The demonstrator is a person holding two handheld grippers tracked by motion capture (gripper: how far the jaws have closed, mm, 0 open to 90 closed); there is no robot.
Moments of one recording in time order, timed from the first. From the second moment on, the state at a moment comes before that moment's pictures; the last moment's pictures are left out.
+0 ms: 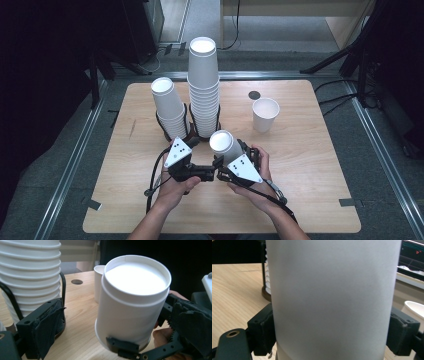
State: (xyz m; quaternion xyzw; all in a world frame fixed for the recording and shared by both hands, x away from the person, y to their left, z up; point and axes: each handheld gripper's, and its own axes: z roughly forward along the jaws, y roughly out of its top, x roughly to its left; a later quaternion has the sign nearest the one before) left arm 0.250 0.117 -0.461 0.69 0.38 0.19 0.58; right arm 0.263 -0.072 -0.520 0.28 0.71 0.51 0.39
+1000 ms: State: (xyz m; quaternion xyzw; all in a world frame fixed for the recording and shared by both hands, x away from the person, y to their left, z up) left arm 0.252 0.114 -0.459 0.71 0.38 0.18 0.57; right arm 0.252 -0.058 -0.521 0.21 0.73 0.50 0.42
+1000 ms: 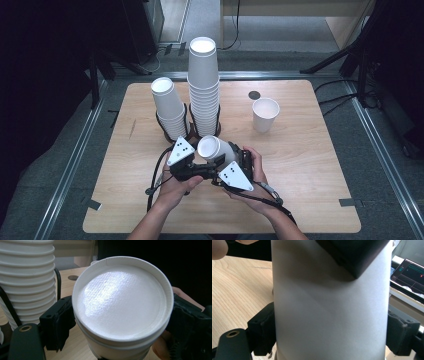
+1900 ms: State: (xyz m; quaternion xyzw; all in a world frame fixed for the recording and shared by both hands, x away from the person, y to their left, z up) left arm 0.257 0.118 -0.460 0.71 0.37 0.15 0.58; right arm 0.253 -0.057 -0.523 0.18 0.73 0.49 0.44
